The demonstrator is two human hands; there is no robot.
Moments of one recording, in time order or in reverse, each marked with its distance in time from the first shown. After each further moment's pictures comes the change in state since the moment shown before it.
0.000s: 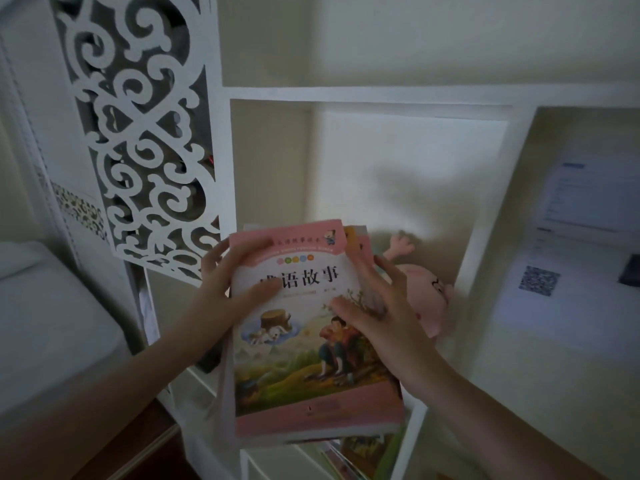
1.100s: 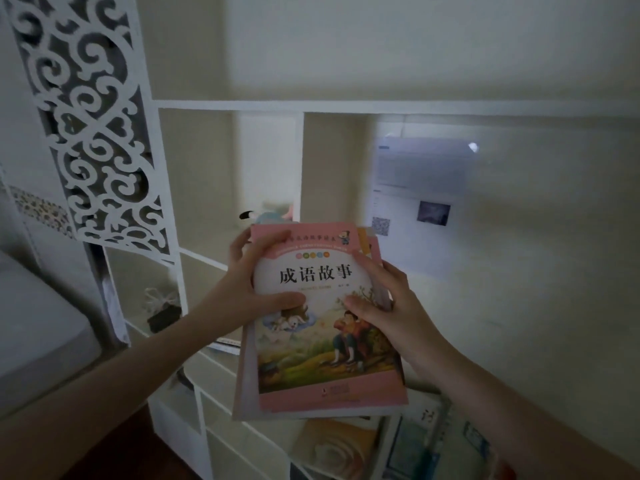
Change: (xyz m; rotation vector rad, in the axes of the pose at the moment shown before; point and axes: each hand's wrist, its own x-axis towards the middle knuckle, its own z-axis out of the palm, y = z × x) left_hand -0.141 0.138 0.148 0.087 -0.207 0.156; right_hand -0.214 -0.045 -0.167 0.103 0.064 0.121
